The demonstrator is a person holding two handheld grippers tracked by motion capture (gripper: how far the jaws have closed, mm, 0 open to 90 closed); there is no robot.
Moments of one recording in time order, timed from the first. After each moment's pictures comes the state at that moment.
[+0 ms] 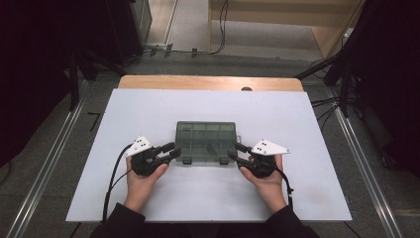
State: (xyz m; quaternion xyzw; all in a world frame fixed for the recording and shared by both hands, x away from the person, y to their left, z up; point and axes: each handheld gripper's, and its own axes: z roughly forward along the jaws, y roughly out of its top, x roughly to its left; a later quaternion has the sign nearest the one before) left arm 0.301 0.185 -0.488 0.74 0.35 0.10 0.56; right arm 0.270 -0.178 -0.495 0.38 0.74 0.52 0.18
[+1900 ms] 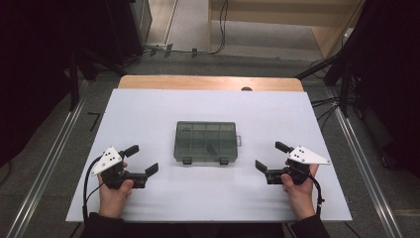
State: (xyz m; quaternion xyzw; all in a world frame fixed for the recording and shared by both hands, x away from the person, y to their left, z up) left arm 0.264 0.246 -0.474 0.73 0.34 0.16 0.56; right arm 0.239 -0.255 -0.488 0.40 0.71 0.53 0.22
